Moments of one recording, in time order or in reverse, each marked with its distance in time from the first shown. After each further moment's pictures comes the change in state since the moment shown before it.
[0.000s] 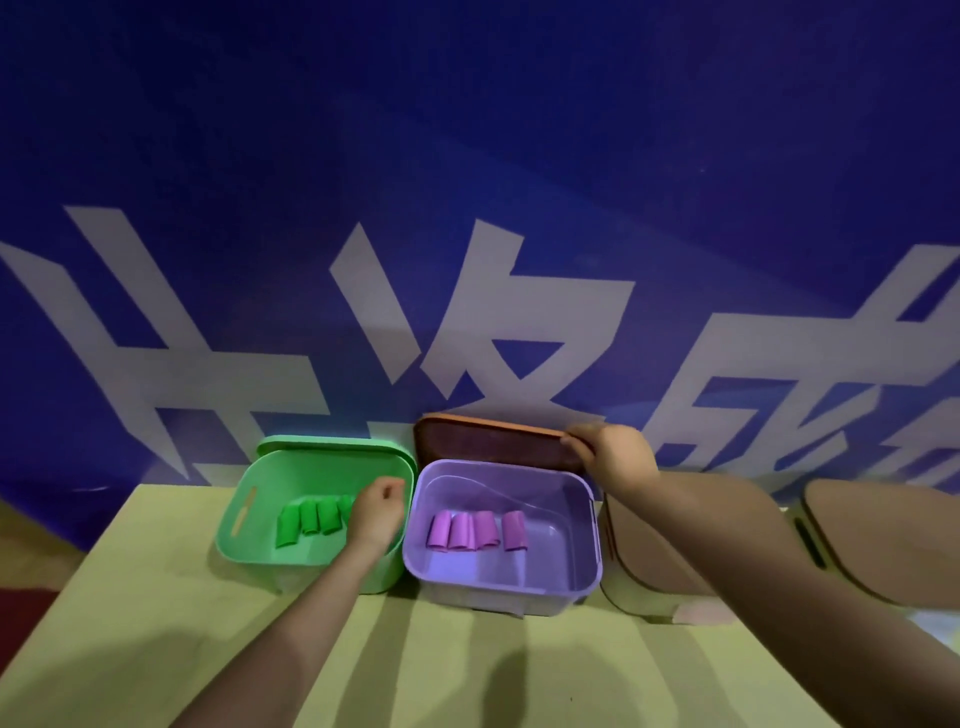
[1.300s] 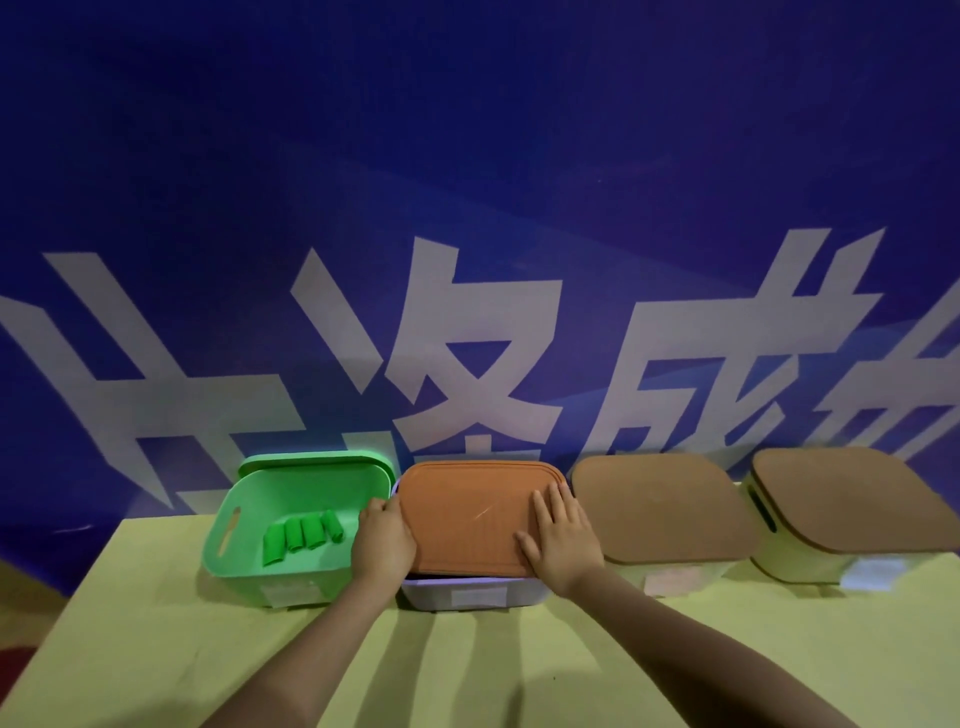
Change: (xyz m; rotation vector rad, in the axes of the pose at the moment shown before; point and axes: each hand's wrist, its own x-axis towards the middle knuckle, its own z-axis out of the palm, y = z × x) left_hand -0.053 0.008 0.021 0.615 0.042 0.287; right_hand -0.109 -0.044 0.052 -0.078 -0.363 0.226
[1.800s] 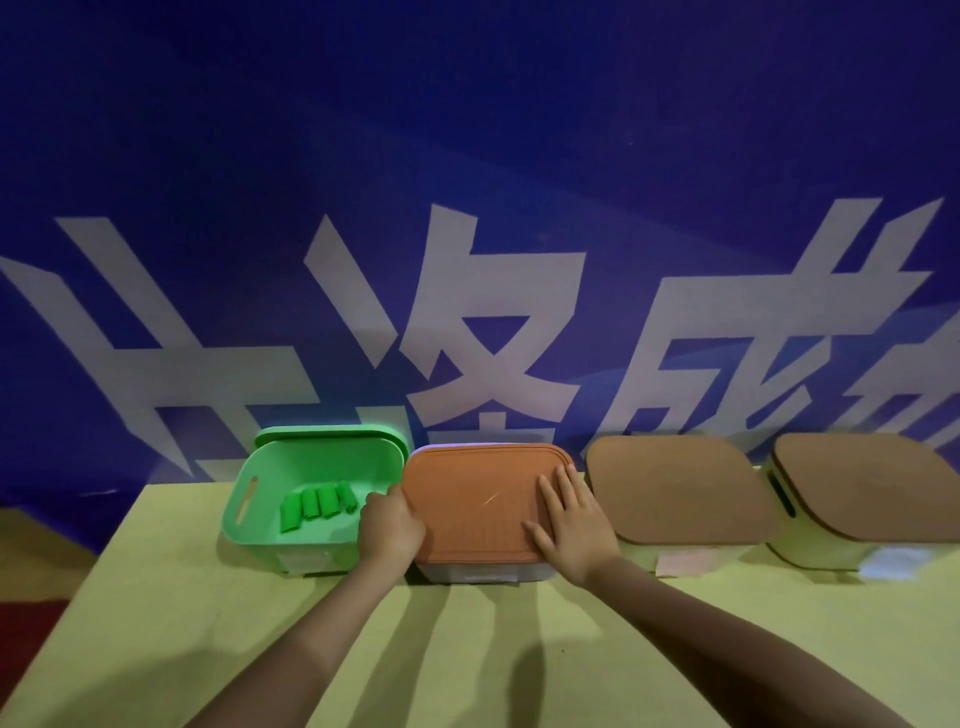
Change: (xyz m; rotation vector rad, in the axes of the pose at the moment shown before) left_hand -0.010 -0.004 -0.005 0.022 -0.063 -0.153; right_hand -0.011 -0.001 -0.002 -0.031 -0.022 -0.057
